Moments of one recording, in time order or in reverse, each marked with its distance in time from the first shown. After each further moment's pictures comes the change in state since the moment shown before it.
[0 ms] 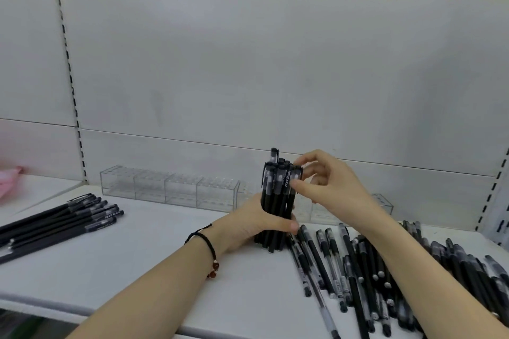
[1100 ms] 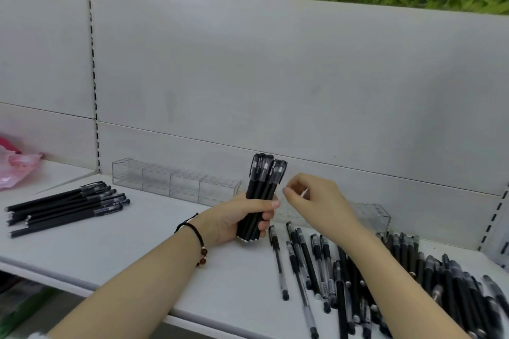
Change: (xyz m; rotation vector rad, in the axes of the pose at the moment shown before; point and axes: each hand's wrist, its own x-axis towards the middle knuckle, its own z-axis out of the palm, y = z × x) left_hand -0.003 -0.003 -0.011 -0.336 0.069 -0.131; right_hand -0.003 0.015 0.012 -0.472 -0.039 -0.030
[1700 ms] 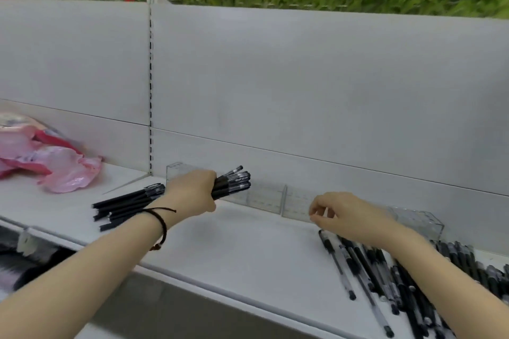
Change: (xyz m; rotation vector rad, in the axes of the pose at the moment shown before) left_hand -0.106 0.064 -0.101 1.678 0.717 -0.253; right_hand 0.007 -0.032 0.013 -0.299 -0.405 -0.095
